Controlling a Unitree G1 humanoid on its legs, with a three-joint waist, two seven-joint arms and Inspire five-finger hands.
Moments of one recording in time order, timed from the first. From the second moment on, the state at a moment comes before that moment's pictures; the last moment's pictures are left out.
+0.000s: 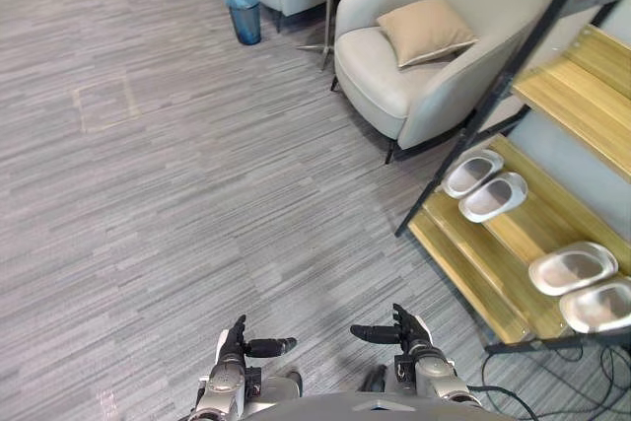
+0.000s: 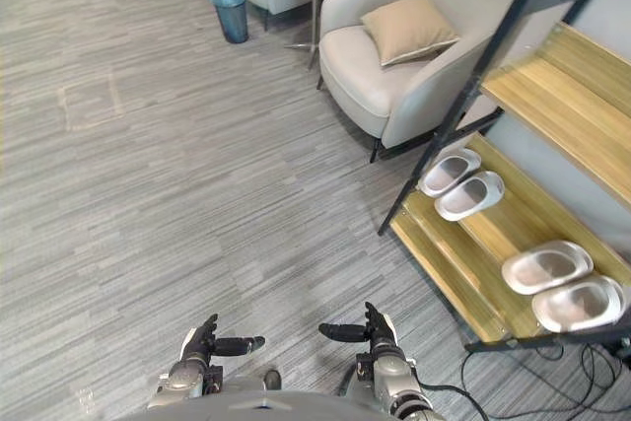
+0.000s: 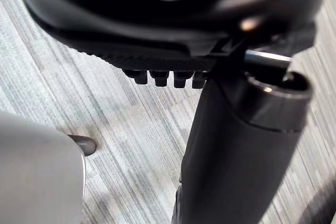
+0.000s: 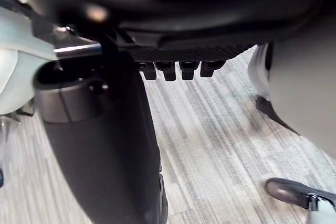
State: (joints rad) left arm 0.03 0.10 -0.05 1.04 -0.09 -0.09 0.16; right arm -0.06 -0.01 0.06 1.03 0.00 -0.07 -0.11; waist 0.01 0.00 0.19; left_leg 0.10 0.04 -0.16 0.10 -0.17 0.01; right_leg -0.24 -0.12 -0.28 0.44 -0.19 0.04
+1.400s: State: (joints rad) left arm 0.05 0.06 0.10 0.96 -0.06 -0.09 0.15; right arm -0.02 0.01 0.14 0.99 -0.02 -0.03 -0.12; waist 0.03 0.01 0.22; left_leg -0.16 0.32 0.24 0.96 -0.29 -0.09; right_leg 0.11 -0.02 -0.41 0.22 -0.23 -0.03
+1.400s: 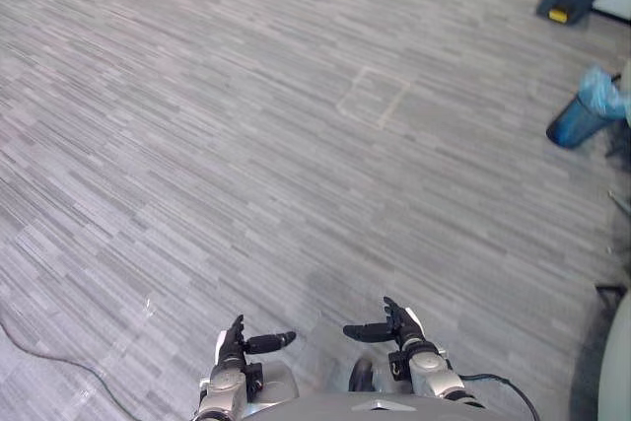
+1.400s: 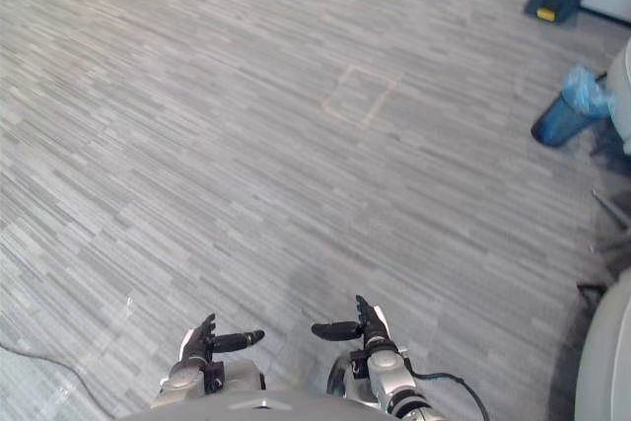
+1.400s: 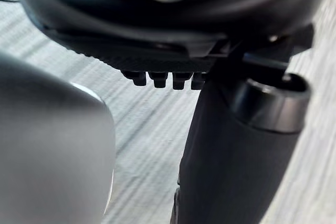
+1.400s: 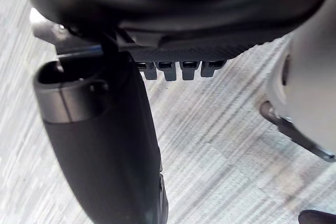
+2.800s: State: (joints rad) left arm 0.00 0.09 0.06 0.95 0.05 -0.10 0.17; right arm -0.04 0.03 0.14 1.00 -0.07 -0.02 -0.13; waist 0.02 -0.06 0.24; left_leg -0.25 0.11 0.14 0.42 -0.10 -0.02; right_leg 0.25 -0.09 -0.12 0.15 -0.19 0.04
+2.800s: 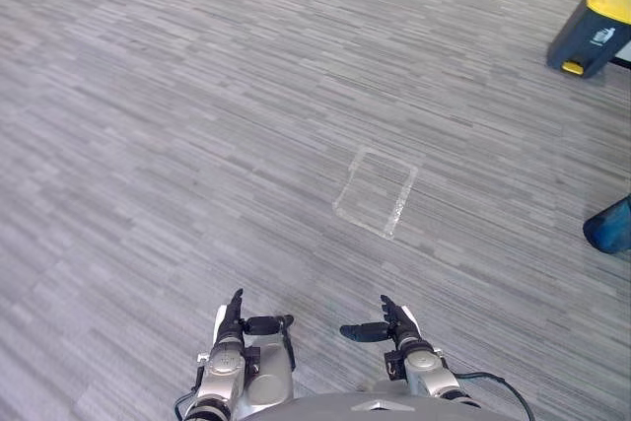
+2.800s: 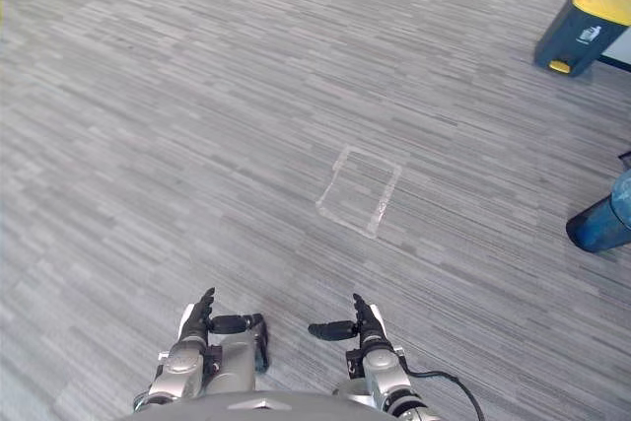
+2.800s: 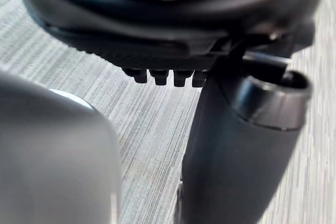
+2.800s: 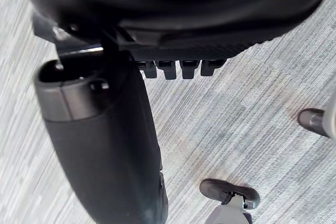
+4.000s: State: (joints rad) left arm 0.01 0.08 0.06 0.98 0.05 -0.10 0.16; right arm -0.05 0.00 0.11 1.04 -0.12 -0.01 -0.13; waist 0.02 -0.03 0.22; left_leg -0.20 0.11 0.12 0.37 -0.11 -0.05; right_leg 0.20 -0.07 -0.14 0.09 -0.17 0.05
